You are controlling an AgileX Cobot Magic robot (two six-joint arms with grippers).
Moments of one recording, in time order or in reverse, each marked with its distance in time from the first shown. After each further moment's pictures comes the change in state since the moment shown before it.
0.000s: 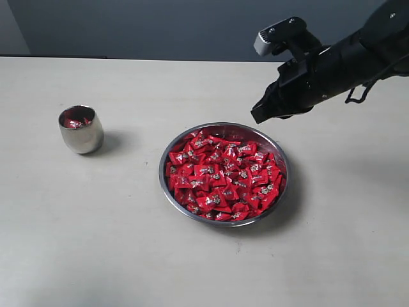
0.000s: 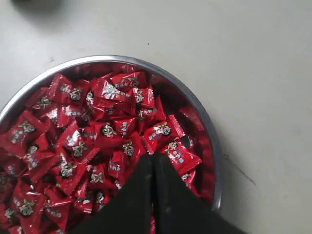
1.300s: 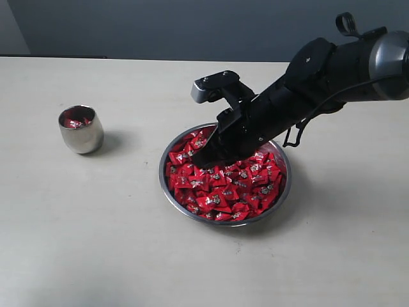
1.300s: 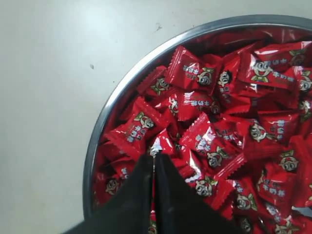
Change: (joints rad) left arm 0.000 0.000 0.000 0.000 0.000 0.000; right arm 0.225 0.135 0.000 0.110 0.034 0.087
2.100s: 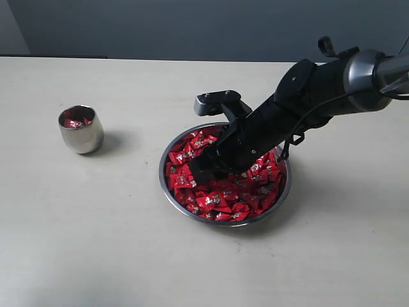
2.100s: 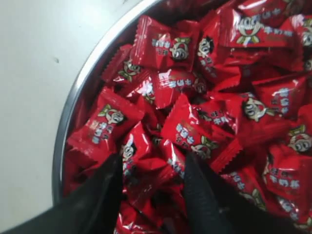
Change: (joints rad) left arm 0.000 0.000 0.000 0.000 0.000 0.000; right arm 0.000 0.099 0.000 0.027 -0.036 0.099
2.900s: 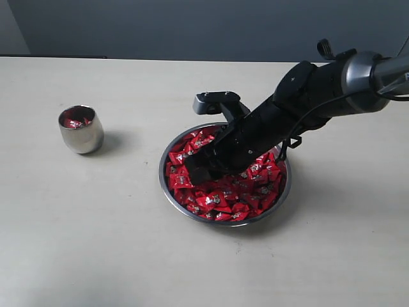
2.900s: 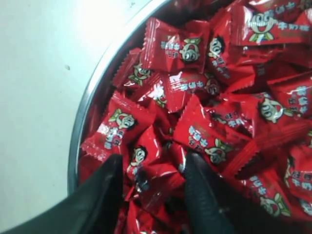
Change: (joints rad) left arm 0.000 0.000 0.000 0.000 0.000 0.000; right arm 0.004 0.007 0.000 0.059 0.027 0.000
